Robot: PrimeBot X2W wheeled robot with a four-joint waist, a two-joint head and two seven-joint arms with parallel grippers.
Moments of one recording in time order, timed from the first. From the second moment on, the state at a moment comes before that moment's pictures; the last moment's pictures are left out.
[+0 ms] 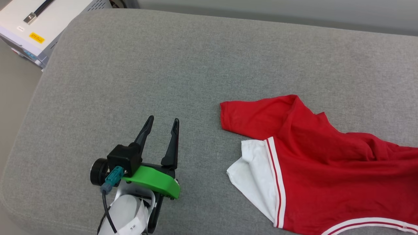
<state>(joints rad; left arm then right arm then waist) -0.20 0.05 -0.18 0.20 -0.22 -0.13 -0.26 -0.21 -0.51 -0.29 0.30 0.11 0.13 0.50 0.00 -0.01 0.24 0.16</state>
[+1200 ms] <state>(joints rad) -0.11 0.10 -0.37 0.22 -0.30 -0.13 -0.03 0.06 -0.11 -0.26 -0.11 0.24 0.13 -0.16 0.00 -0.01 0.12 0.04</state>
